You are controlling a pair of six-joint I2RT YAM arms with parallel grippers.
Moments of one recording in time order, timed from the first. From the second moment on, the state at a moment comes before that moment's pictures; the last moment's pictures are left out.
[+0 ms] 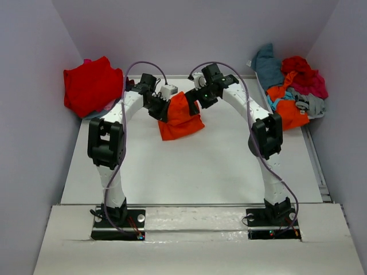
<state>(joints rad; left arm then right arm) -0.28 1.97 1.65 -0.81 0.47 0.32 0.46 2.30 2.20 -0.89 -0.34 -0.12</state>
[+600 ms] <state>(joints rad) -0.22 2.03 1.76 -0.78 0.43 0.24 0.45 2.18 2.09 -0.85 -0.30 -0.10</state>
